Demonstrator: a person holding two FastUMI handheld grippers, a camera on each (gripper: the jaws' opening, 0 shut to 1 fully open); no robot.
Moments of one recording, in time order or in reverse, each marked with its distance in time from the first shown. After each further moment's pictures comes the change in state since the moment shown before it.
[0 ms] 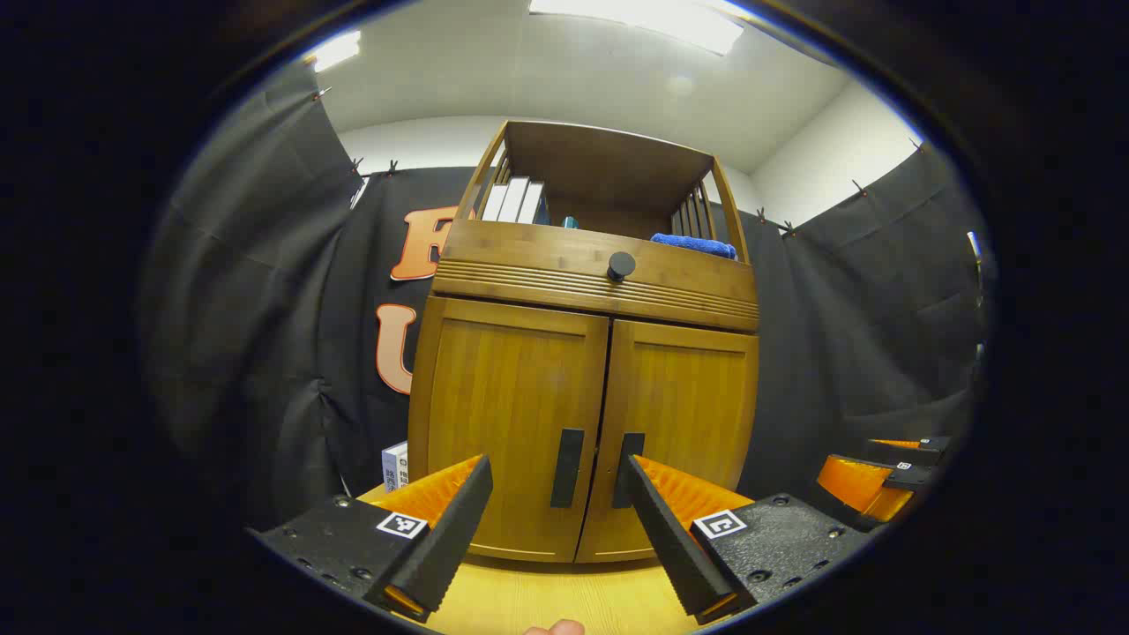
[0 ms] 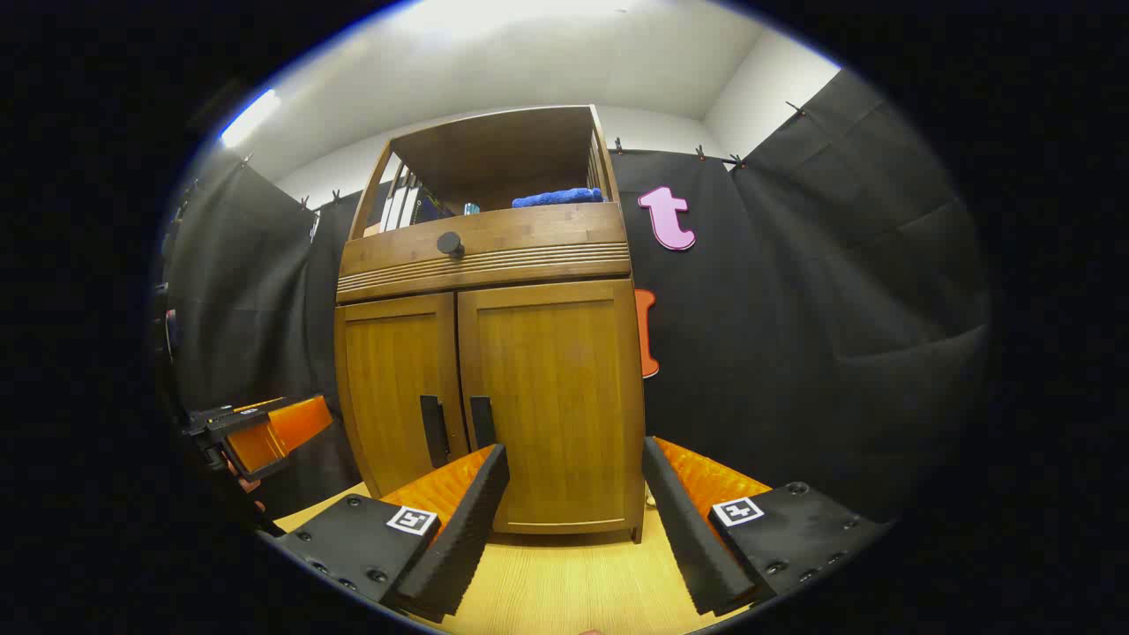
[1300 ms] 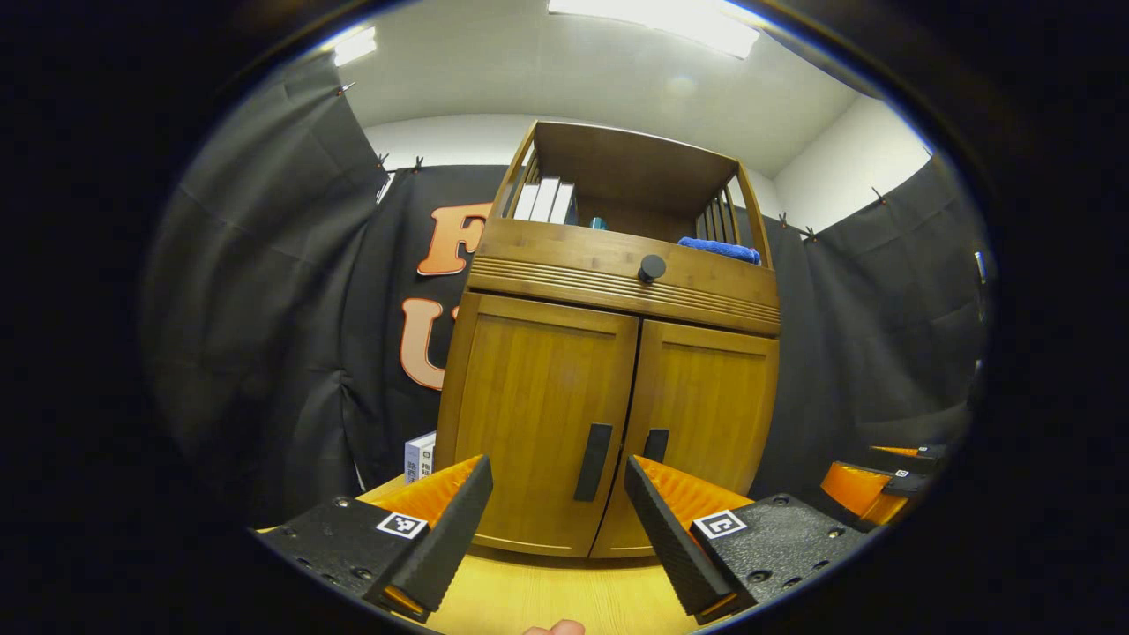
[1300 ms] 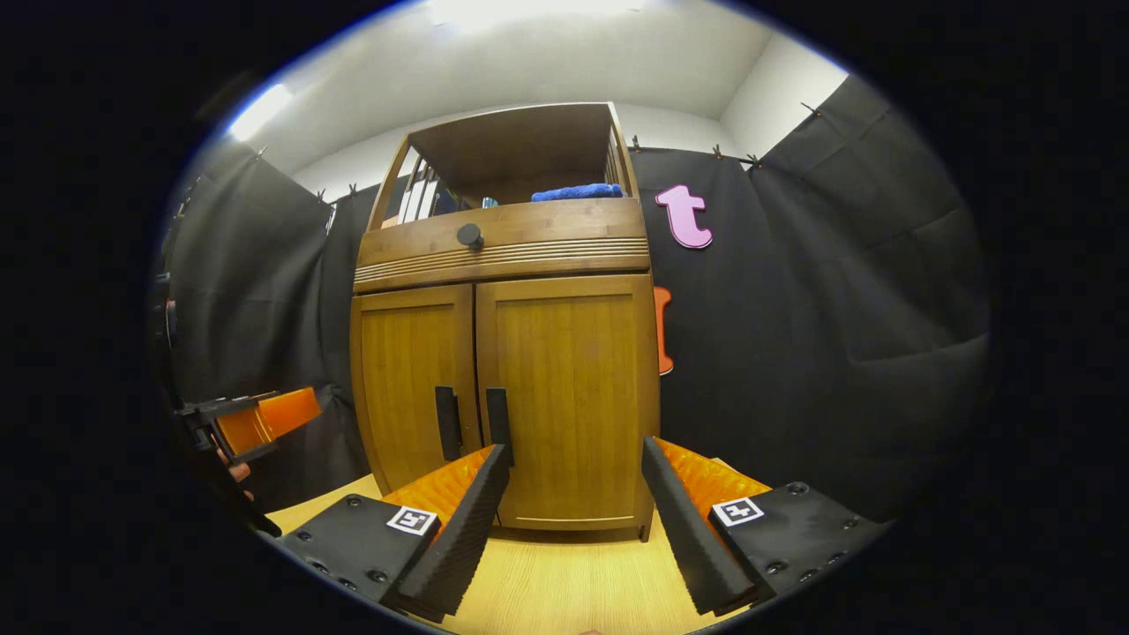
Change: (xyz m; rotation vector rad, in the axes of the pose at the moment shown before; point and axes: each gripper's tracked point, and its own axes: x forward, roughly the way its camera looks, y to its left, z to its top) left arm -0.012 0.031 -0.005 -0.012 0.013 0.071; right arm 0.005 0.017 -0.010 -0.029 0.011 0.054
